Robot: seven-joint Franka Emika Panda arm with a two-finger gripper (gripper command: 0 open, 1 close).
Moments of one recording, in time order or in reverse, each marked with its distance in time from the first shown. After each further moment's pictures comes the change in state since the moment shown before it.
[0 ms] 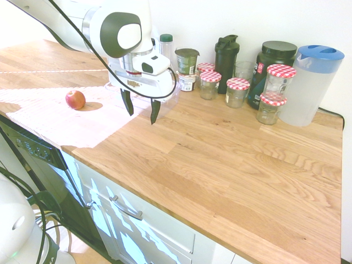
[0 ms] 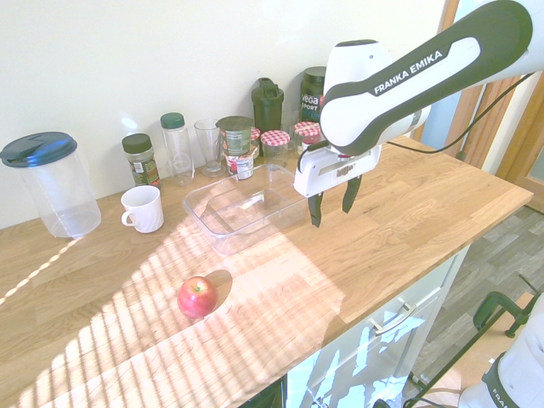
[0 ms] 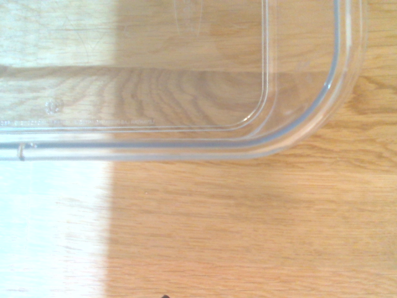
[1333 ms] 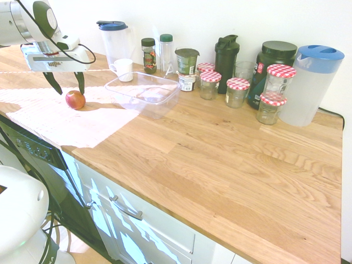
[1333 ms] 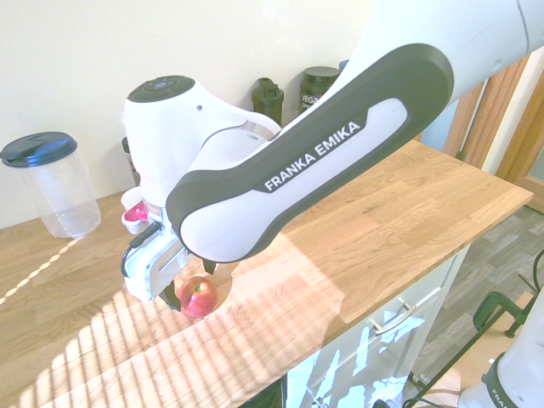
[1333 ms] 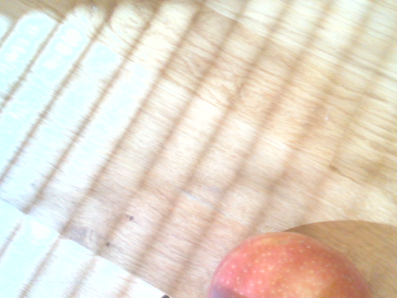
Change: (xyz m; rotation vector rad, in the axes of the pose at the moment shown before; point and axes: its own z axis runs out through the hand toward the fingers) arm -0.253 -0.216 0.001 0.056 0.098 -0.480
